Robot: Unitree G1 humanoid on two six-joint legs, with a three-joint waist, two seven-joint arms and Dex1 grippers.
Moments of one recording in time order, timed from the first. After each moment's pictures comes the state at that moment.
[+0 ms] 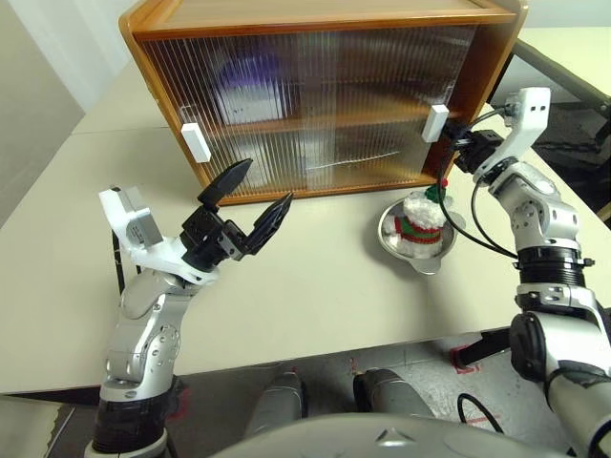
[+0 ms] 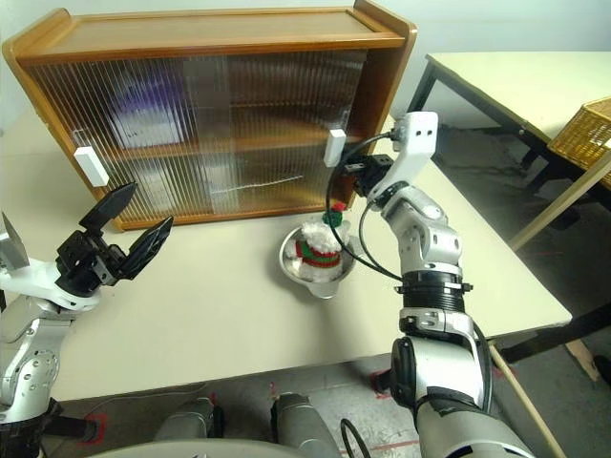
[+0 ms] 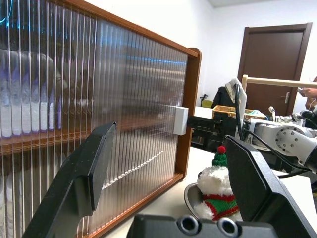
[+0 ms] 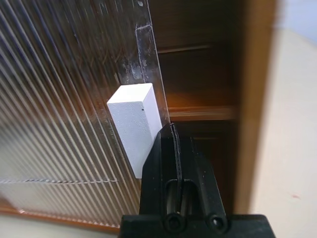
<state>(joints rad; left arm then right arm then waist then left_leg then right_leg) 0.00 0.36 0.17 -0.42 -0.64 0.04 -0.72 -0.71 -0.38 -0.23 0.38 0.40 0.33 0.52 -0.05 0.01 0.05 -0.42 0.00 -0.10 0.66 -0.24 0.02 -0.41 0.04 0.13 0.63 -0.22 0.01</state>
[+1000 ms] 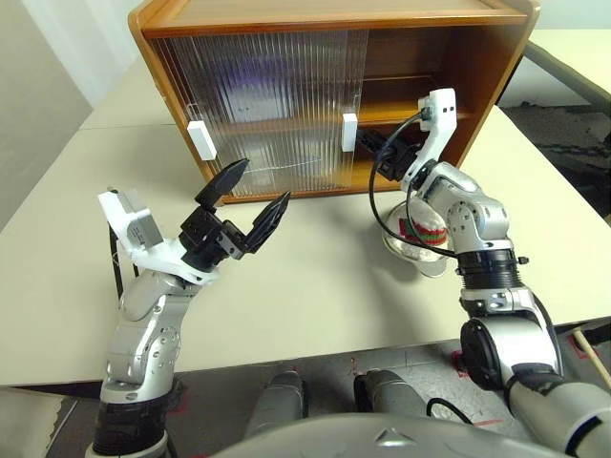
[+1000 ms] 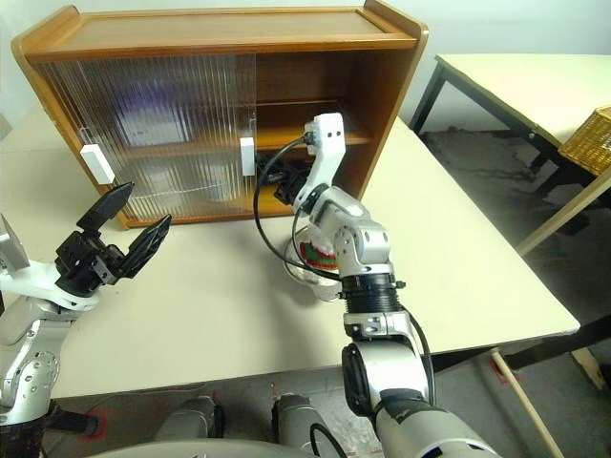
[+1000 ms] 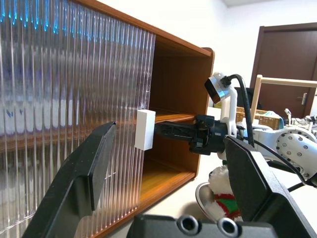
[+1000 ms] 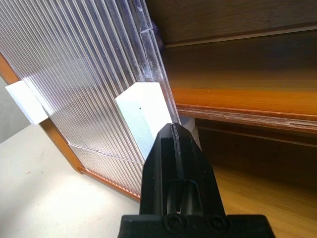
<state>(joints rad) 0.01 0.35 0.17 -0.42 -0.62 0.02 -0.69 -0.73 -0.16 -0.09 0.24 0.42 0.47 0.53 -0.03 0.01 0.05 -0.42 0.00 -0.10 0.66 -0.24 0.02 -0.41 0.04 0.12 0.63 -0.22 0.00</state>
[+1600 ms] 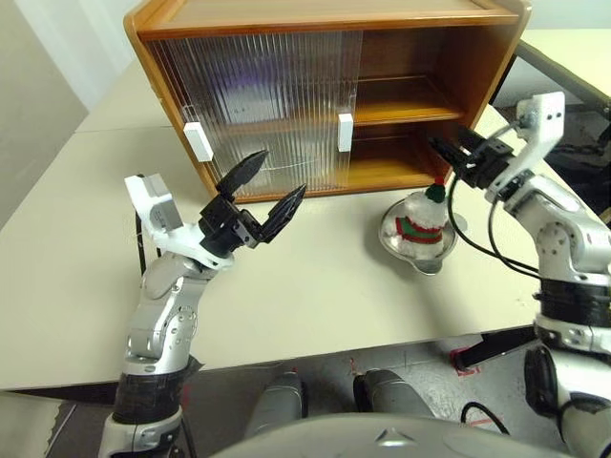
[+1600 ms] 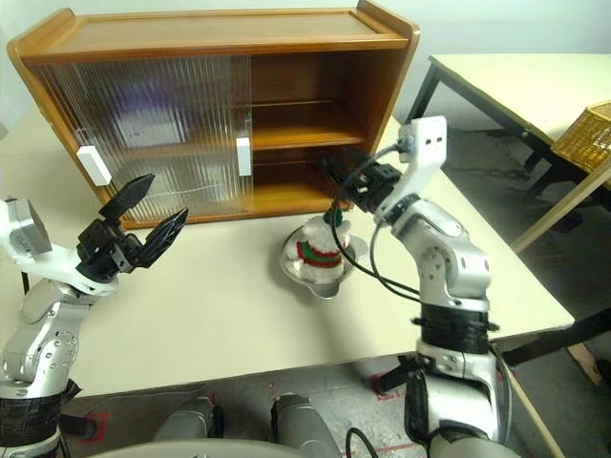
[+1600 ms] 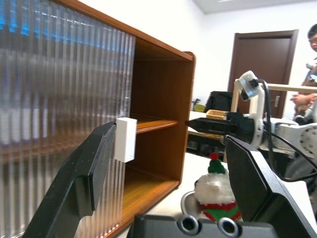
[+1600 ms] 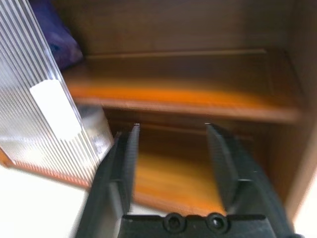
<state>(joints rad) -0.11 0.33 0.12 -0.31 -0.62 0.01 -0.75 -0.50 -0.44 -0.26 -0.05 0.50 0.58 0.53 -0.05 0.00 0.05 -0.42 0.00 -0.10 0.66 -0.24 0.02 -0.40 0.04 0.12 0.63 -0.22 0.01</state>
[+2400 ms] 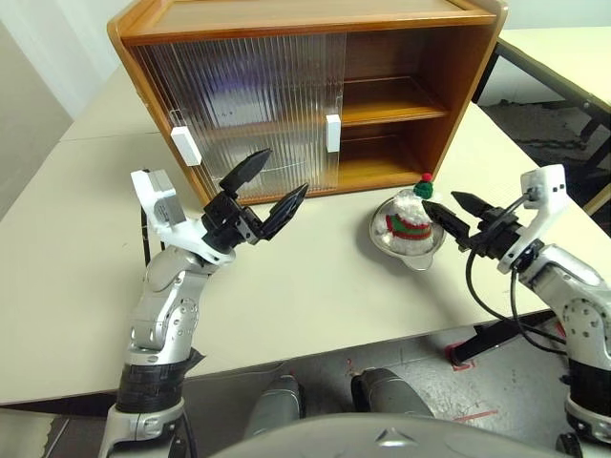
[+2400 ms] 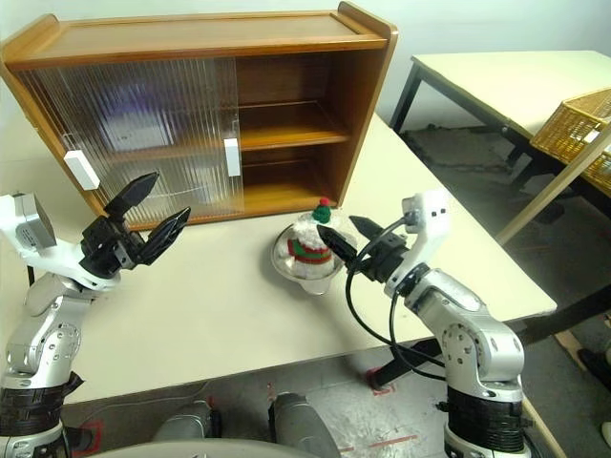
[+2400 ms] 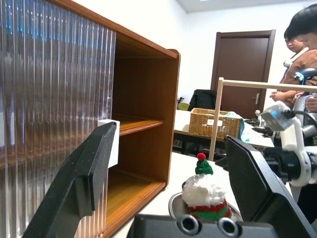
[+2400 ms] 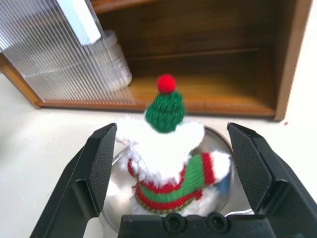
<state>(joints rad) -0.14 0.33 0.12 -0.27 -0.62 0.01 -0.79 -0.13 -0.45 -0.27 -0.34 0.66 0.70 0.52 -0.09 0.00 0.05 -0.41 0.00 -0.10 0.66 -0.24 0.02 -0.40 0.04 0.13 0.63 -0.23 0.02</state>
